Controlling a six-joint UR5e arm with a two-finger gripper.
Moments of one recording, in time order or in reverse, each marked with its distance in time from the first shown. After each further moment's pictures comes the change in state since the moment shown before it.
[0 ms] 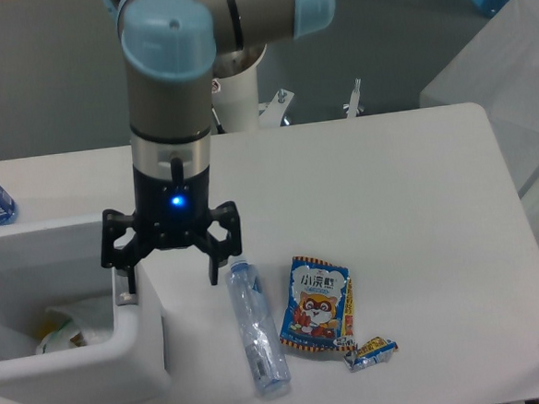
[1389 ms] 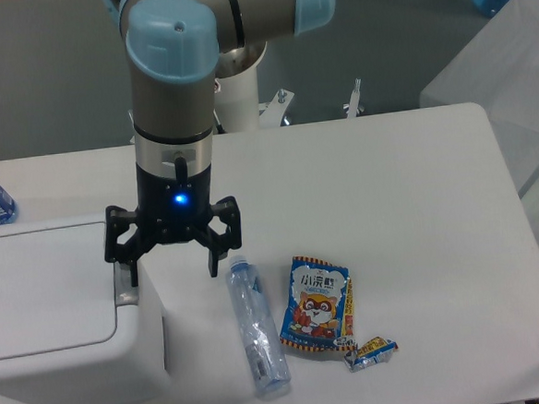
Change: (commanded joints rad) arm -0.075 -0.011 -0.075 -0.144 -0.002 -0.017
